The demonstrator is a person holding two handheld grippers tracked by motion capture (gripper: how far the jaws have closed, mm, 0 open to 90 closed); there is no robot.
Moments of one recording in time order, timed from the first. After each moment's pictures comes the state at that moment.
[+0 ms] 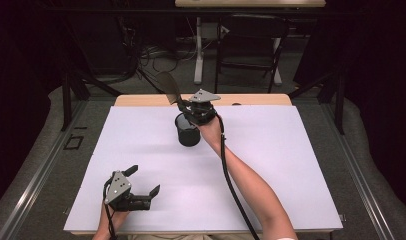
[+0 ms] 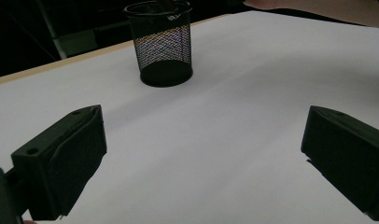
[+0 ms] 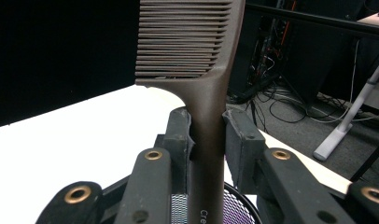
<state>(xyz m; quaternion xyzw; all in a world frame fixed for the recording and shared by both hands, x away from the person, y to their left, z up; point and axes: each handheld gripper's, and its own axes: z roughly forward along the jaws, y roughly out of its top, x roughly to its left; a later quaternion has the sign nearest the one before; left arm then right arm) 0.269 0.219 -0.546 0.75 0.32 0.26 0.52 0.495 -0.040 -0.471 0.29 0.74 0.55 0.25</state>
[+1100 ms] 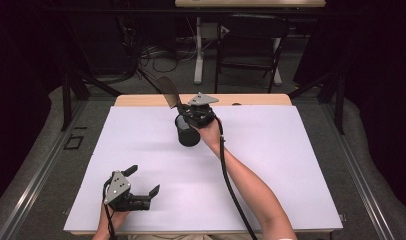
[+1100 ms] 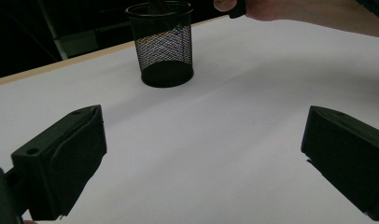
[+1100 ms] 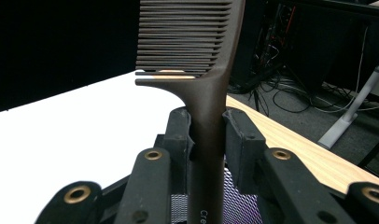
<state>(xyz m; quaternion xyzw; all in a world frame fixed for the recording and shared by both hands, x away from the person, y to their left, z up) 0.269 0.220 -0.546 0.74 0.33 0.26 0.52 0.496 -0.038 -0.485 0.29 0.76 0.53 0.23</state>
